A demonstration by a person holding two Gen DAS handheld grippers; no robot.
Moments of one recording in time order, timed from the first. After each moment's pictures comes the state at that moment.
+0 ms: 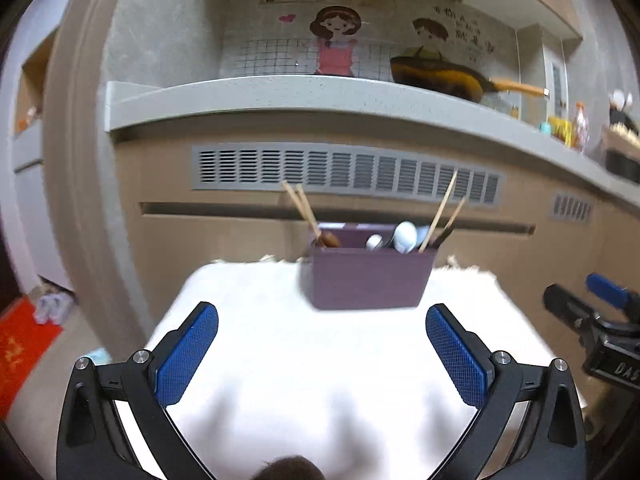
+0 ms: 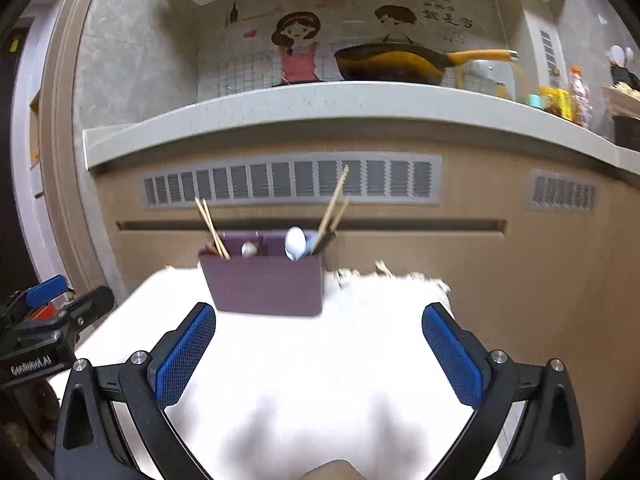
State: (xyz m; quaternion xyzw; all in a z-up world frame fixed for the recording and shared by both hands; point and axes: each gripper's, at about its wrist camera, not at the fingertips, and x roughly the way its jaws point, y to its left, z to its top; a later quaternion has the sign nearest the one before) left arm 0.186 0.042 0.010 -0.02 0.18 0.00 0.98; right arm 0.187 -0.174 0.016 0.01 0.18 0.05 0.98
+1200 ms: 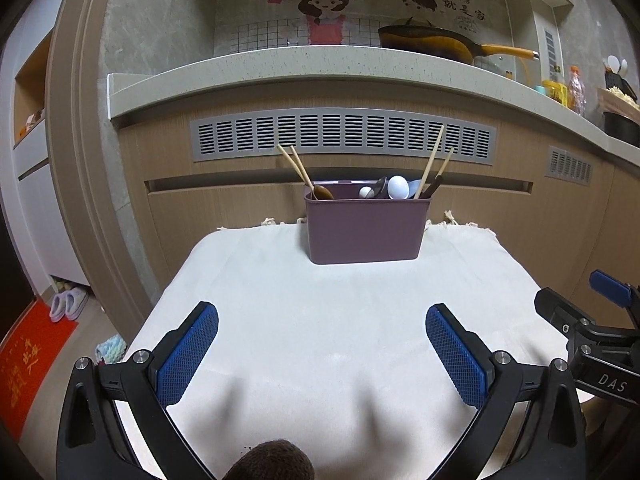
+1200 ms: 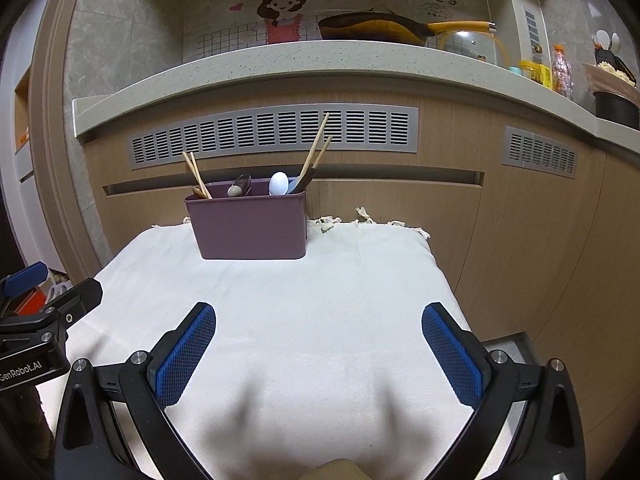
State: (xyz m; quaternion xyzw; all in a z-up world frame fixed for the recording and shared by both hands) left arm 0.173 0.026 -0.015 0.01 0.23 -0.01 0.97; right arm 0.162 -0.178 -0.020 0.01 0.23 0.02 0.97
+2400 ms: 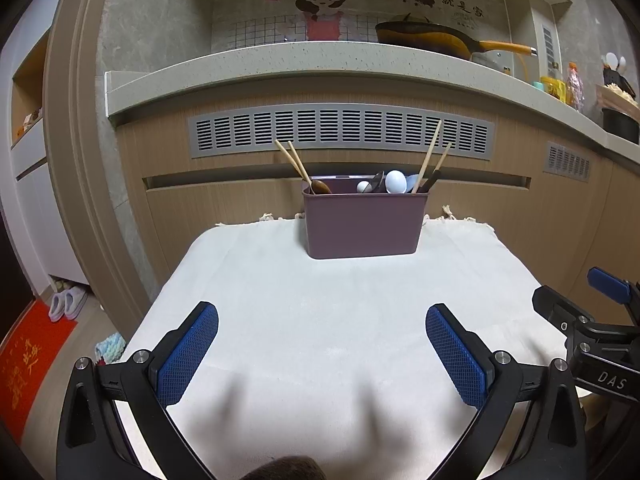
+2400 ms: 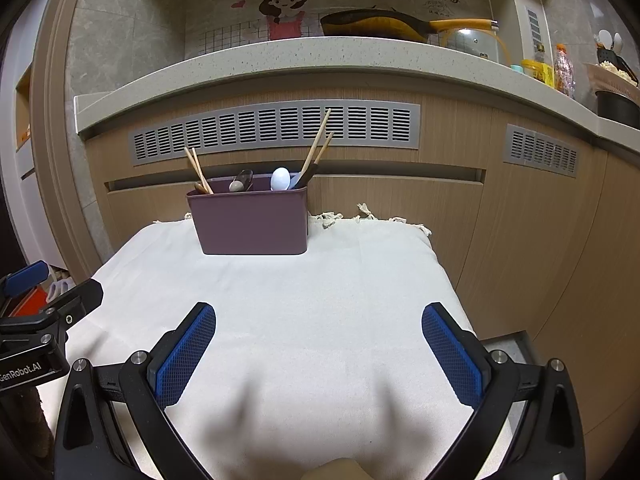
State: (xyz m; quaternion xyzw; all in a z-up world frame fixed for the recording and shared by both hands) left arm 0.171 0.028 -0.018 0.01 0.23 -0.01 0.97; right arm 0.162 -0.180 -0.024 0.01 0.23 0.02 0.97
